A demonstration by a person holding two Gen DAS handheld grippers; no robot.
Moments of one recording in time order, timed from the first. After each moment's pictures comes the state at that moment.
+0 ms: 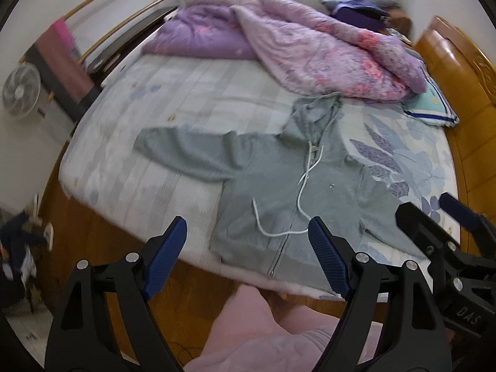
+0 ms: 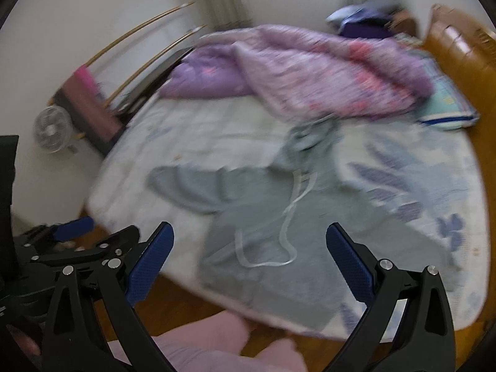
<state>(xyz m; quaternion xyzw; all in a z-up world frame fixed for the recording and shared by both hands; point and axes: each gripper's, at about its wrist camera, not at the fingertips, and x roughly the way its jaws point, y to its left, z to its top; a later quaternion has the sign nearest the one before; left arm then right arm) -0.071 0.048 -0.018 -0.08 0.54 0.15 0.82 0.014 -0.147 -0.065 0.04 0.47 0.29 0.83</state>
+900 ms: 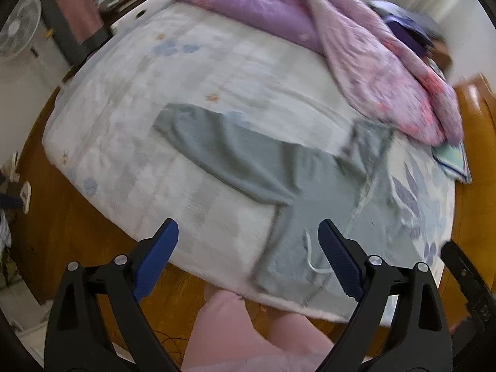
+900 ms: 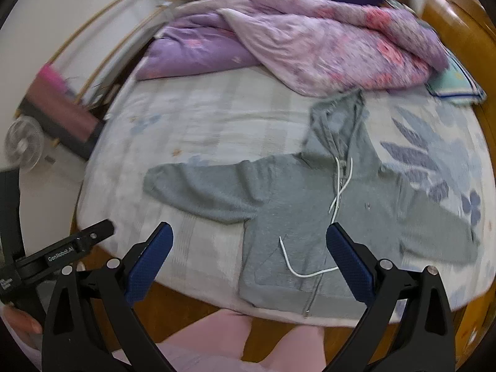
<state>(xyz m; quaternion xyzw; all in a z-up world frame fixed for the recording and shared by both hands) 0.007 0.339 -0.094 -0.22 0.58 0.16 0.77 0.098 0.046 -0.094 0.05 0.56 0.16 0.81</state>
